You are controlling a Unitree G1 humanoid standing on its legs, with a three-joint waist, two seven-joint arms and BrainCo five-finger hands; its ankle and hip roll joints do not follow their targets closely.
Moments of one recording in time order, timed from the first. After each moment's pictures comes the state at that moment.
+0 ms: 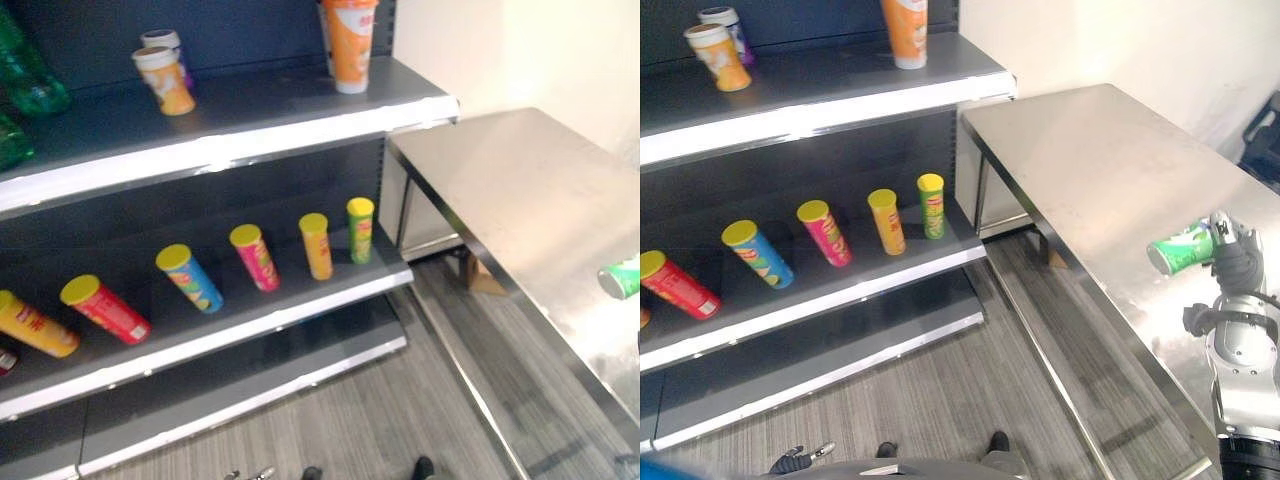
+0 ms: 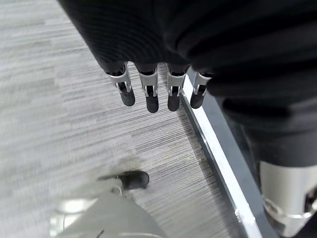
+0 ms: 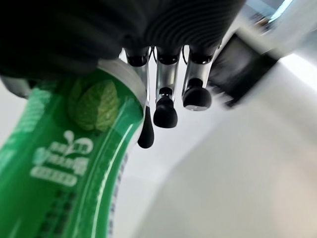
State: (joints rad) left arm 0.16 0.24 0.00 1.07 -0.12 0.01 0.09; right arm 0.02 -0.73 -0.34 0.05 0.09 -0.04 -0.21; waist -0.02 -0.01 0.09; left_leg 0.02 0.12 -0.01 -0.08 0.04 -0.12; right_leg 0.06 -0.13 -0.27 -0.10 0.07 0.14
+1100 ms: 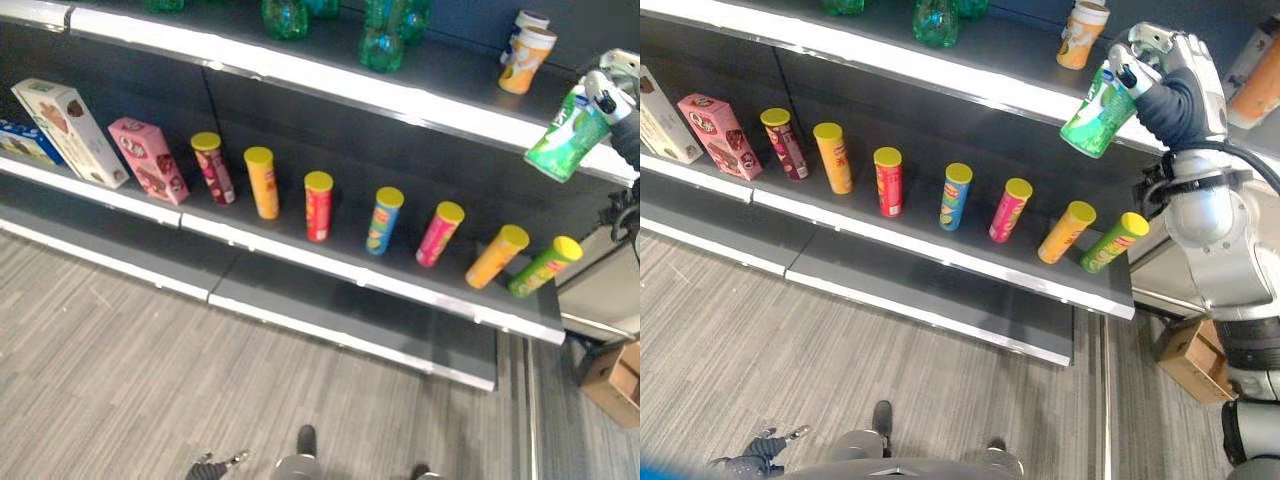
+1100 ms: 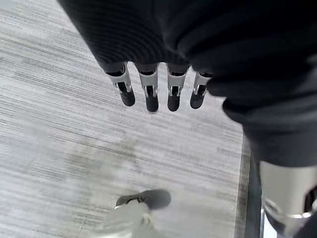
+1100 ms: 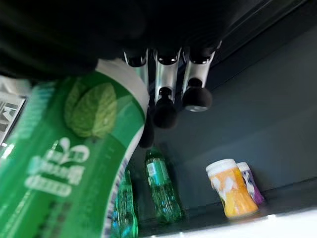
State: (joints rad) left arm 0.11 0.34 -0.03 1.09 -0.10 0.01 0.10; right arm -0.55 -1.02 0.03 -0.07 -0.14 -0.09 -0.25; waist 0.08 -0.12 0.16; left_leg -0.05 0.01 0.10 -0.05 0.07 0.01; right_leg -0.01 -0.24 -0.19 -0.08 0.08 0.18
